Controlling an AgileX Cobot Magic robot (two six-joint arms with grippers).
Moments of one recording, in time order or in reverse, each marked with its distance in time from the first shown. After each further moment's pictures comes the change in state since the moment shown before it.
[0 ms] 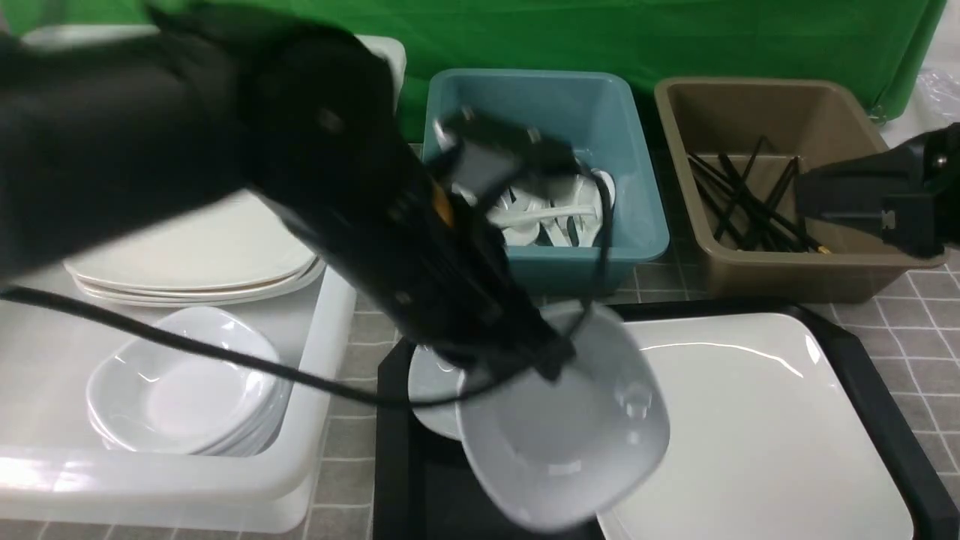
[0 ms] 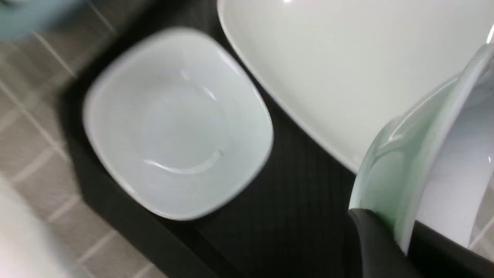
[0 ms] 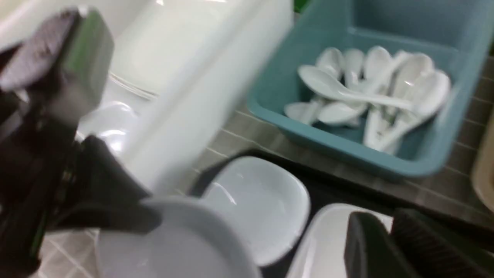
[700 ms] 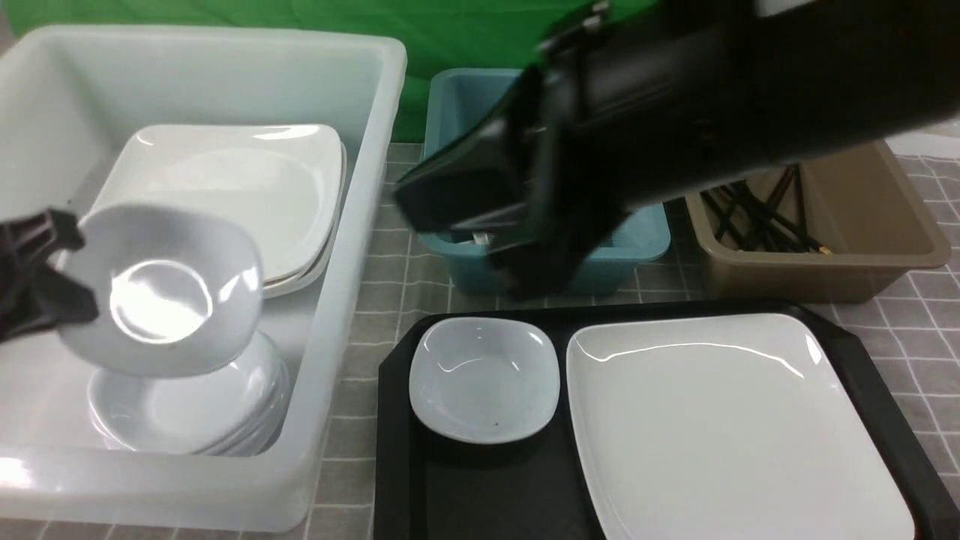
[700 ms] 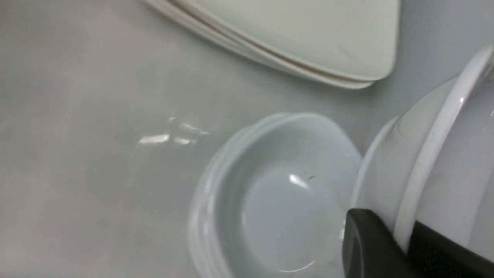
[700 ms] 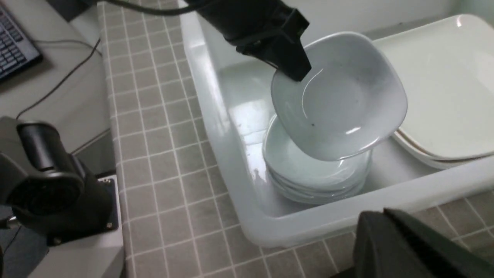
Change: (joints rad) right arm 0.611 0.420 -0.519 -0.260 0.108 0.069; left arm 0.990 -0.295 0.528 -0.407 -0.173 0.164
